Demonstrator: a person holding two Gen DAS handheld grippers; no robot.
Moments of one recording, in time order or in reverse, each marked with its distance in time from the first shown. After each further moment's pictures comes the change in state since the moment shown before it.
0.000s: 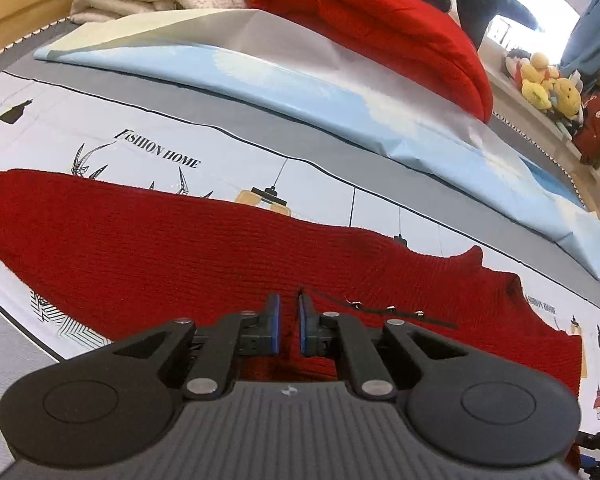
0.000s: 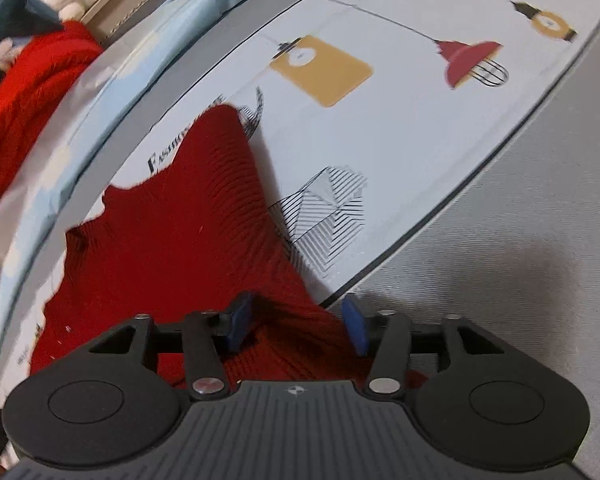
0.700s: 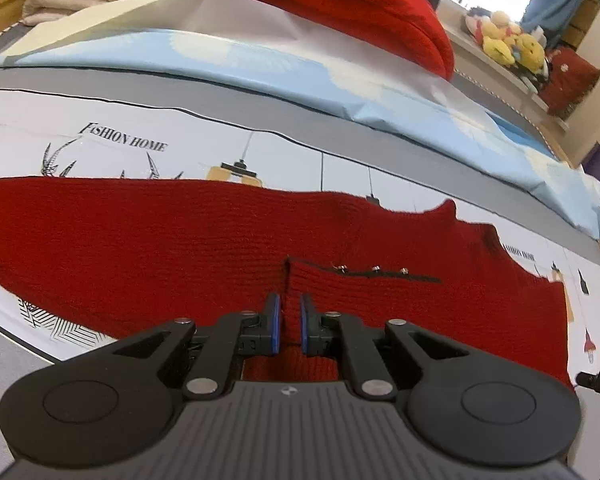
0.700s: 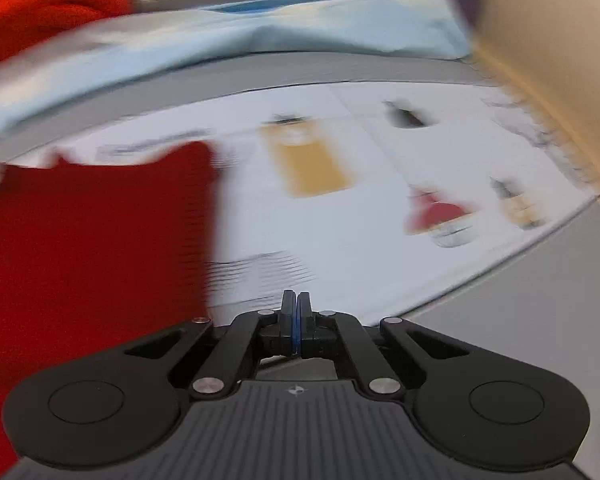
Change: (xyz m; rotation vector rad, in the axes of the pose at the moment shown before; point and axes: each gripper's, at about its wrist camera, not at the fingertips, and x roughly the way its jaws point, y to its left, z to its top) left arm -0.004 -0.001 -0.007 0.123 0.088 -0.087; right arm 0.003 0.019 0.007 -0.387 -0.211 -0.335
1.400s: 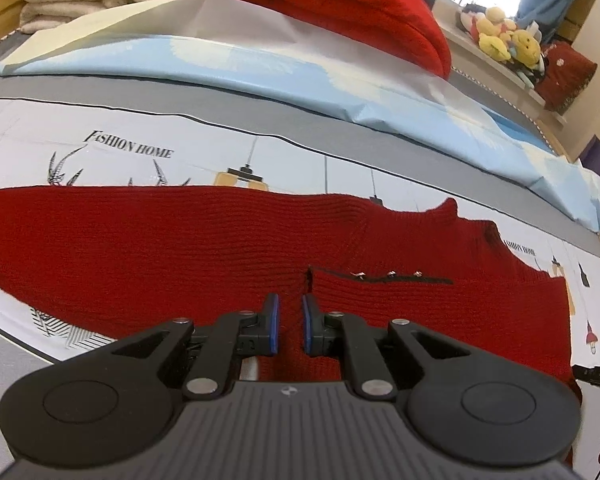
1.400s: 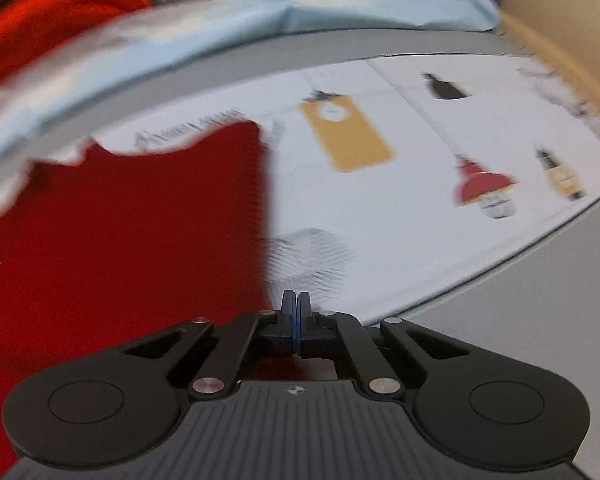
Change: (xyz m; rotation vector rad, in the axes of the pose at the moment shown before) left arm -0.008 0.011 0.004 0.014 -0.002 0.004; right arm 0.003 0.010 -0.011 -0.002 0.037 0.123
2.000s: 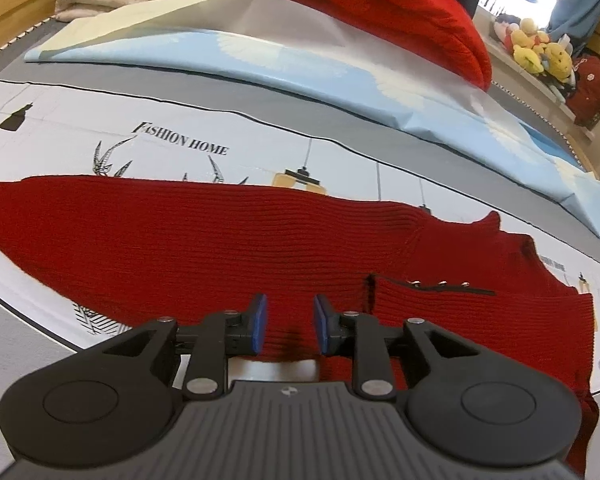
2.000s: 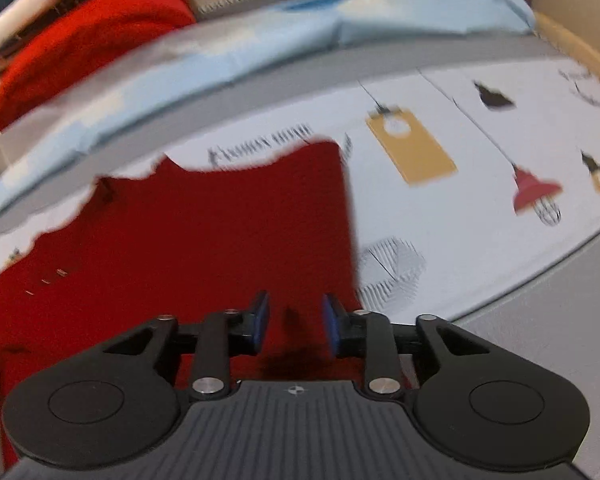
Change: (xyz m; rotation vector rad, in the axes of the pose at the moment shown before) left arm -0.001 0.036 0.002 -0.050 0.002 0.079; right arm -0.032 0.031 0.002 0.020 -0.041 0.192
